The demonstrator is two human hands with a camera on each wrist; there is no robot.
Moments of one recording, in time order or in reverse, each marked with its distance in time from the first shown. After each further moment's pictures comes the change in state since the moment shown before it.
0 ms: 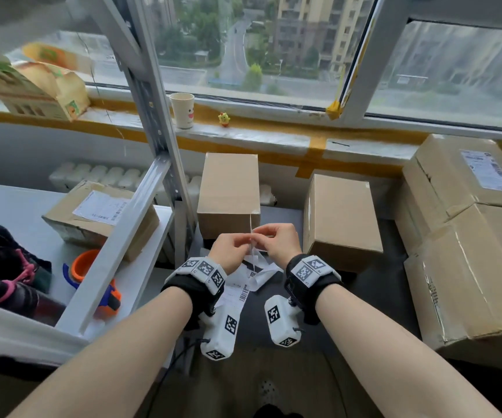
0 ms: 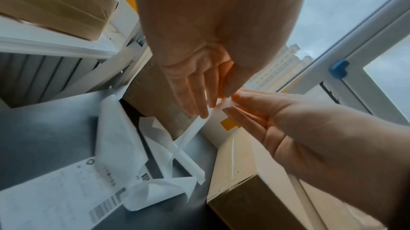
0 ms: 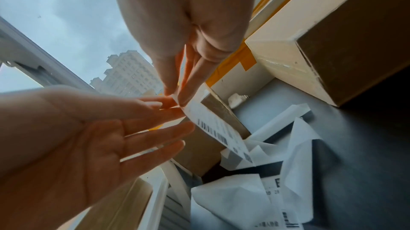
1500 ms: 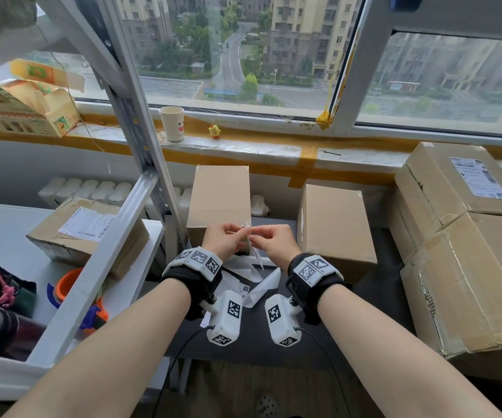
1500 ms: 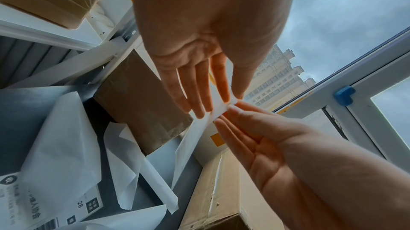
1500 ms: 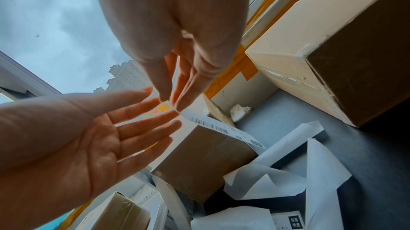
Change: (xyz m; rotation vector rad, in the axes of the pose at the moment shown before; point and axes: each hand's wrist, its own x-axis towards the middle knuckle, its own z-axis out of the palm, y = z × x) left_hand 0.044 0.028 -0.001 -0.400 0.131 -0.163; right_hand 0.032 0.003 -0.016 0.204 -0.105 -0.003
